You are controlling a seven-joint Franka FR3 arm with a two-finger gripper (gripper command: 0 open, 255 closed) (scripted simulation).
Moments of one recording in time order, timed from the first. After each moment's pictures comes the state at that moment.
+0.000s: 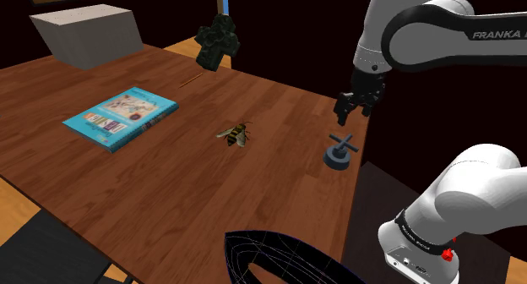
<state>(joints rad) -0.03 -0.80 0.08 -2.63 0.00 1.78 0.28</state>
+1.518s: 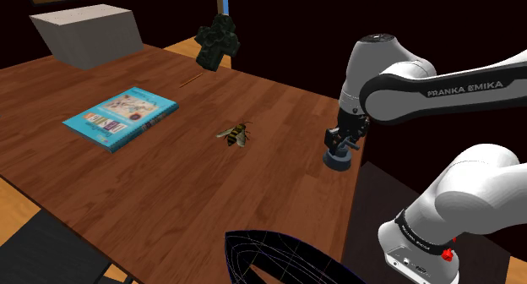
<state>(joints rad) -0.03 -0.72 0.13 -2.86 0.03 2.08 0.38</state>
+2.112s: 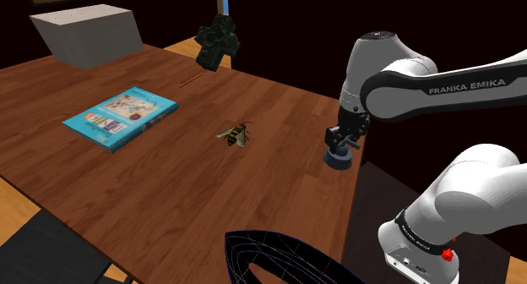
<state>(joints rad) -0.03 -0.73 0.13 -2.85 0.03 2.06 0.38</state>
